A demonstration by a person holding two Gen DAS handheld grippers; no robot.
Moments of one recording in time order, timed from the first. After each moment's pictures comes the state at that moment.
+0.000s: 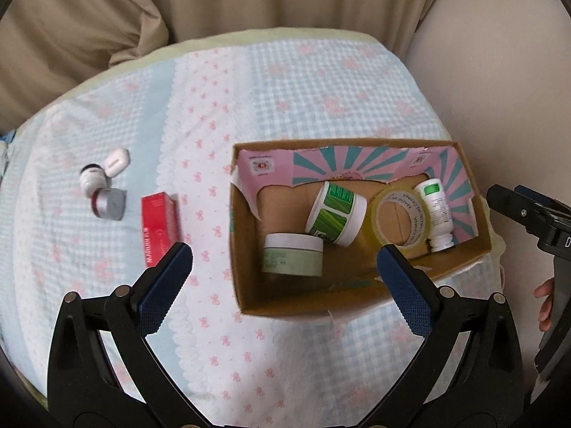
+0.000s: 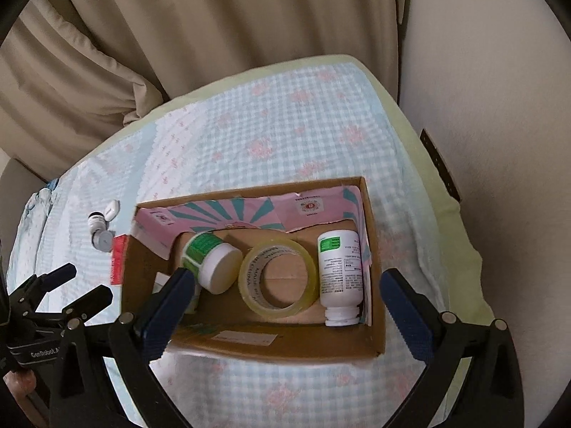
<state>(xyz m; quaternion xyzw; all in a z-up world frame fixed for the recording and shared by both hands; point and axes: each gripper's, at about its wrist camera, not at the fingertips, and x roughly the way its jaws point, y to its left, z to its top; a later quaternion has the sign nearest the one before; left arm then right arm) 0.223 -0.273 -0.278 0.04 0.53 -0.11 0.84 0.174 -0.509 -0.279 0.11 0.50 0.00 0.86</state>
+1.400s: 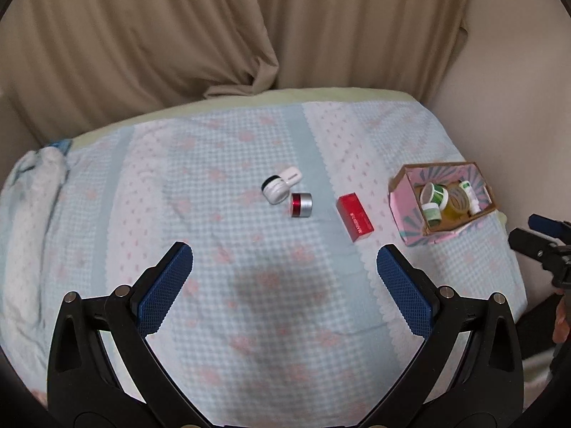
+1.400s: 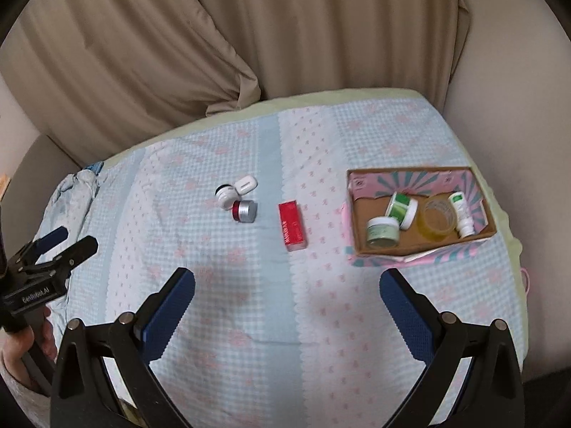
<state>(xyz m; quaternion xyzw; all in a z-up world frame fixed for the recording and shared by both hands) 0.163 0.124 -0.142 0.03 0.46 -0.14 0.88 0.064 -0.151 -0.152 0.09 0.47 -0.01 0.88</state>
